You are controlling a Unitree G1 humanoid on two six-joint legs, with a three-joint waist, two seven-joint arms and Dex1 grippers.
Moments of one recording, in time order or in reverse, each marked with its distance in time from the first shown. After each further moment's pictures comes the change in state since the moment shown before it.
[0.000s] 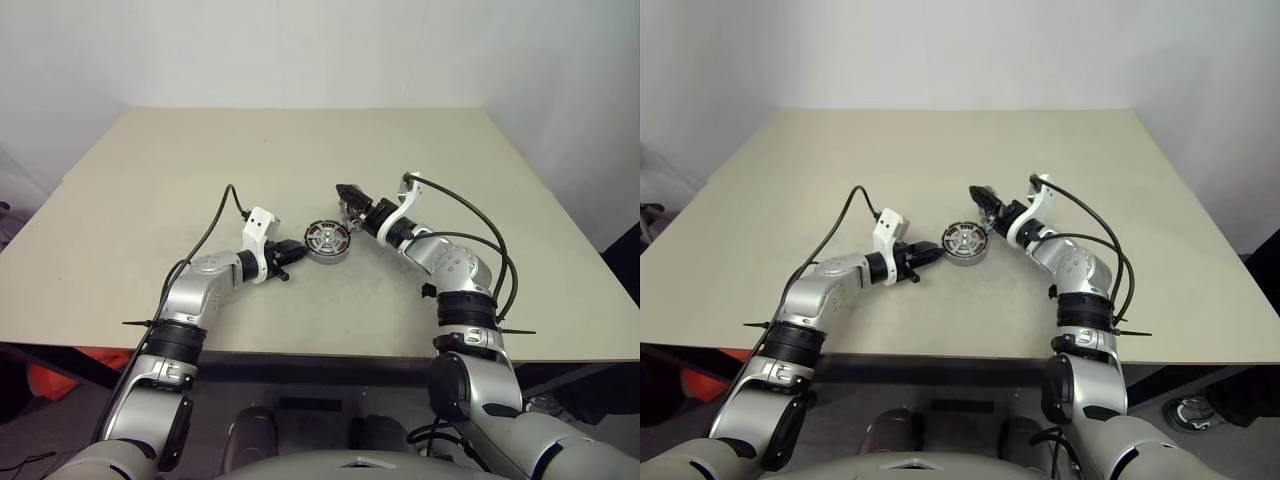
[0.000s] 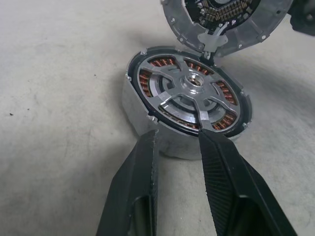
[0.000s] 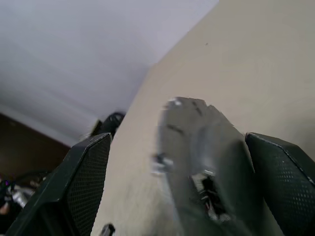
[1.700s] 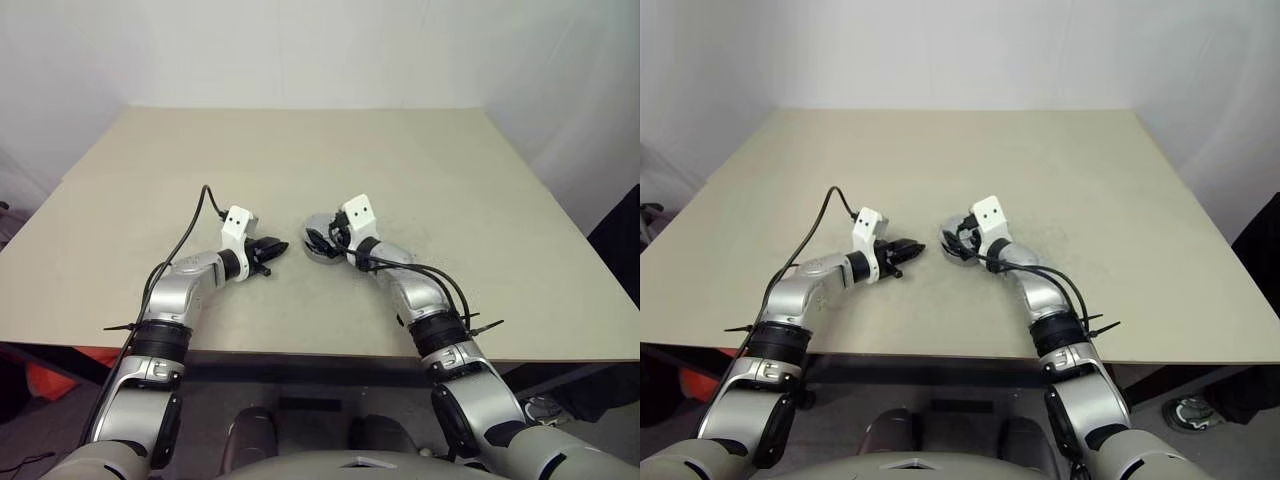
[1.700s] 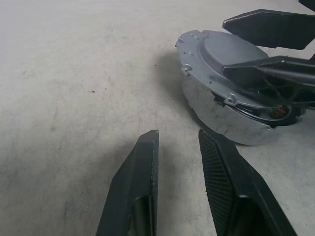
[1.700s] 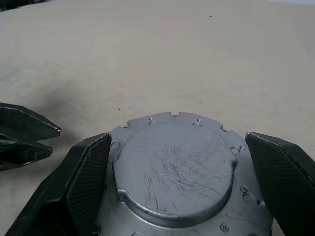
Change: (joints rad) left arm 0.005 0.048 0.069 0.052 0.000 -0.021 0.022; right arm 0.093 -0.036 0.498 0.090 -0.562 -0.572 -0.025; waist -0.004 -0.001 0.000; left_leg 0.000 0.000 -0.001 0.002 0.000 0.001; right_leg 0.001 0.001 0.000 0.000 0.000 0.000
